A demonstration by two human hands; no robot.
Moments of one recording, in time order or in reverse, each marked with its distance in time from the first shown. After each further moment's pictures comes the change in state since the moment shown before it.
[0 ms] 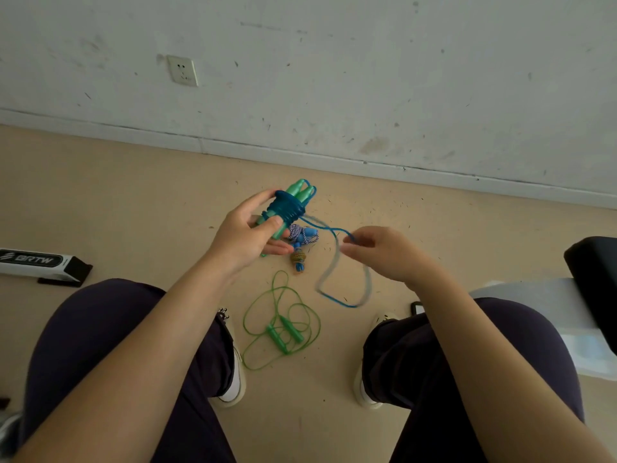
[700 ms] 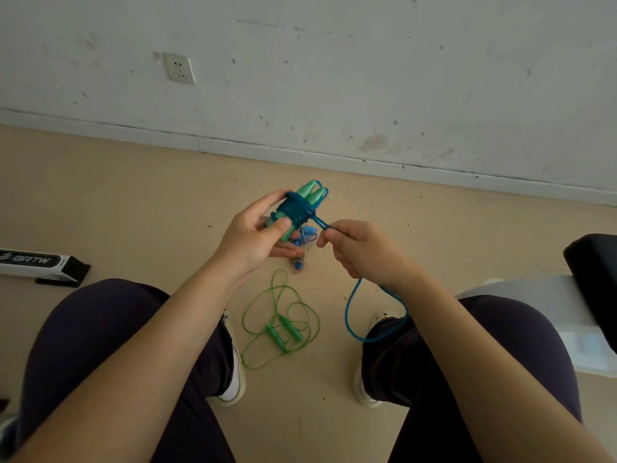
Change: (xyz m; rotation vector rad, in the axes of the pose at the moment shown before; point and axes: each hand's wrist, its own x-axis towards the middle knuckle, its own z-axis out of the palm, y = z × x) left_hand -0.004 -0.001 0.009 -0.052 -0.072 0.025; right_hand -0.008 -0.030 0.018 0.424 -0.108 -0.105
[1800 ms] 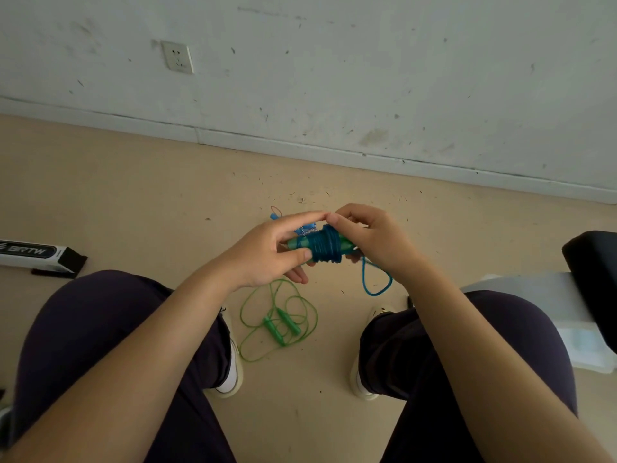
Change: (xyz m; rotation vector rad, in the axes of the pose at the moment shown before) left_hand -0.018 0.003 0.004 0.319 -0.408 0.078; right_hand 0.002 0.006 -0.015 -0.039 0.104 -0.116
